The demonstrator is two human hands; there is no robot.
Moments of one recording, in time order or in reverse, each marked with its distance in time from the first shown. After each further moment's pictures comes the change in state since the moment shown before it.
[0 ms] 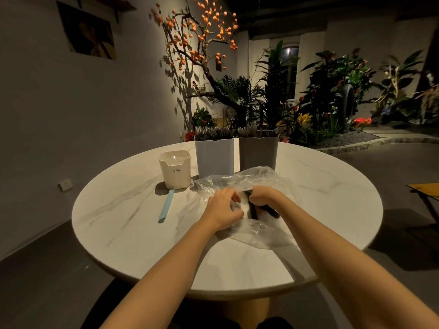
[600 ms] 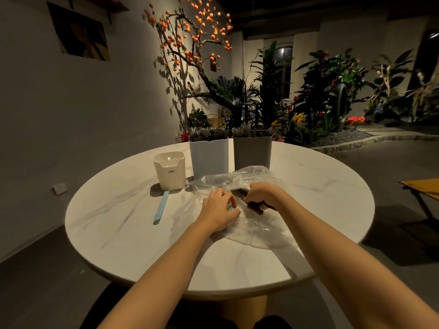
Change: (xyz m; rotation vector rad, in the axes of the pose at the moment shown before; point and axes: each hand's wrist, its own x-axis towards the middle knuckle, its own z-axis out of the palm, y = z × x) left_hand 0.006 -0.002 0.008 0.182 -0.022 -0.045; right_hand 0.014 0.011 -0.004 0.233 -0.064 0.091
